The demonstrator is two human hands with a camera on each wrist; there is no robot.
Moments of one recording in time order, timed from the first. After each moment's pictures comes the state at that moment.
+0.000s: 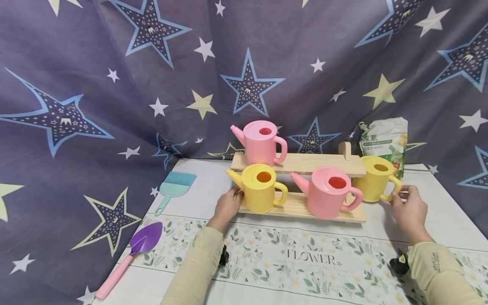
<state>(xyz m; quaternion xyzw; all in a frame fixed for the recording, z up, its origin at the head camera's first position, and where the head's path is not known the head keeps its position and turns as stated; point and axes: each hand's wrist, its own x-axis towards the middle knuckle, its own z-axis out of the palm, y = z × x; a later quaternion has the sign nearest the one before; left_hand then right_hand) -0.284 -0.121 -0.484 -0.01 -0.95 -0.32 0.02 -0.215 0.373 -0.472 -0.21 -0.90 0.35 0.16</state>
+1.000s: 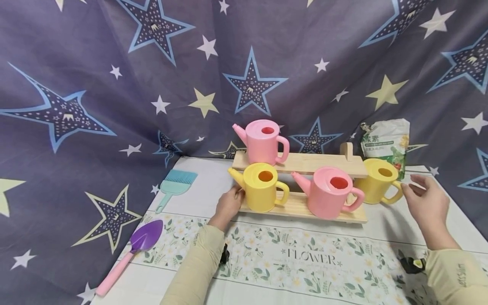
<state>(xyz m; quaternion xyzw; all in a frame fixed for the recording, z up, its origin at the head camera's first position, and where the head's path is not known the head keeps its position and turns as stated) -0.284 -0.121 -0.484 -0.01 -0.94 -0.33 0.00 -0.193 0.357 -0.408 -0.21 -0.89 0.35 0.21</state>
